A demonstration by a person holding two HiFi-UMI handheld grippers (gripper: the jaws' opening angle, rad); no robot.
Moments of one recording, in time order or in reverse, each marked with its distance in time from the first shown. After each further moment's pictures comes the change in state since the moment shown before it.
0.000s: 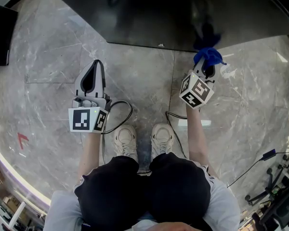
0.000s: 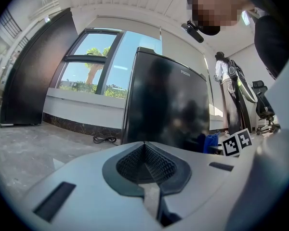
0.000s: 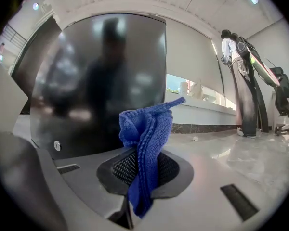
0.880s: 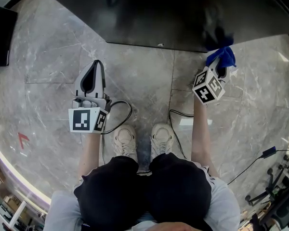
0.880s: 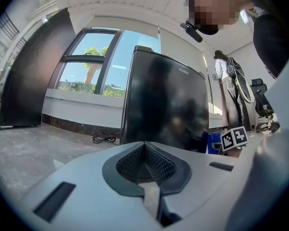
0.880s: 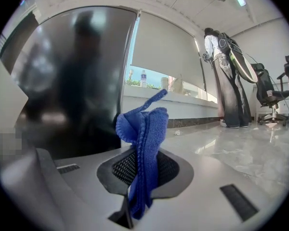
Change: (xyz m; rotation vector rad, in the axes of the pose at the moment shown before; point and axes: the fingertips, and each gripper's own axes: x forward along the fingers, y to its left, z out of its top) left arm 0.002 -0.005 -0.003 0.018 0.011 -0.002; right arm 0.019 -0.068 -0.013 0.116 0.032 -0.175
